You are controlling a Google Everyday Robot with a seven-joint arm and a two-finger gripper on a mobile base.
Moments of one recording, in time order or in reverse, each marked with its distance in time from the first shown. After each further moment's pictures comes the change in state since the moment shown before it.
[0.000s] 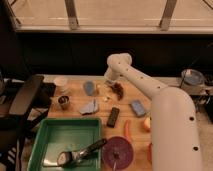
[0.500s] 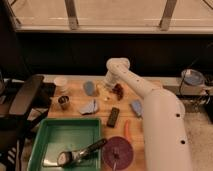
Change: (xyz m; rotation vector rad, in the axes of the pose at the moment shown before) arm 0.018 0.002 0.044 -0.088 0.028 0.021
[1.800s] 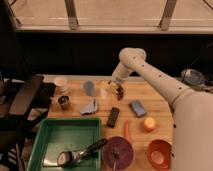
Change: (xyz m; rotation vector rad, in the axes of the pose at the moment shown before) arm 0.018 0.054 -0.140 0.028 -0.067 -0.081
